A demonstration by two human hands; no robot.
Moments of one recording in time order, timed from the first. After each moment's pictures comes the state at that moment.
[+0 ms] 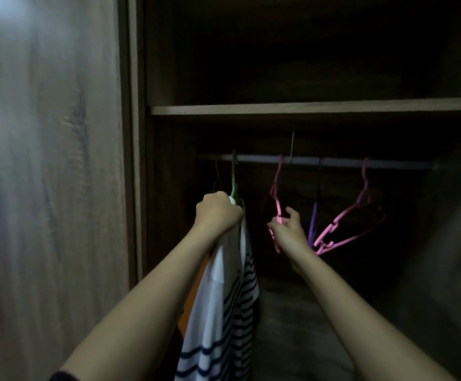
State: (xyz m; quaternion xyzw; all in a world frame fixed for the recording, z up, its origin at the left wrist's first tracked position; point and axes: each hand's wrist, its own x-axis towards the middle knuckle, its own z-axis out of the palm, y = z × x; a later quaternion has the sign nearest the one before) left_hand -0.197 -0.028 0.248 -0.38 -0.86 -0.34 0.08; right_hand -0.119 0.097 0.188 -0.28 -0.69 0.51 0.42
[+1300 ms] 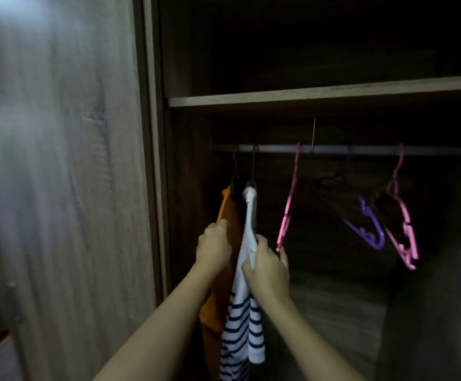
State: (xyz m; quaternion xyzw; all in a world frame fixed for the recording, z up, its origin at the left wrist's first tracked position) left_hand -0.268 -0.029 0.134 -0.36 -0.86 -0.31 0.15; right_hand -0.150 0.023 0.104 -0.28 -0.87 0.17 0.38
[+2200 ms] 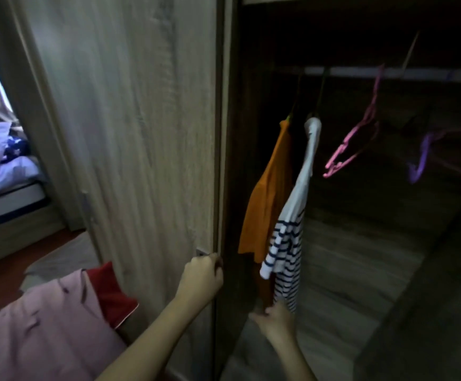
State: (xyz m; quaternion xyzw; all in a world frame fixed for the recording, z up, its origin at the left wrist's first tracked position) left_hand -0.242 -0.213 -0.026 -0.35 -0.89 -0.30 0.02; right_hand -0.125 -0.084 -0.087 -0.43 -0.77 0.46 0.07
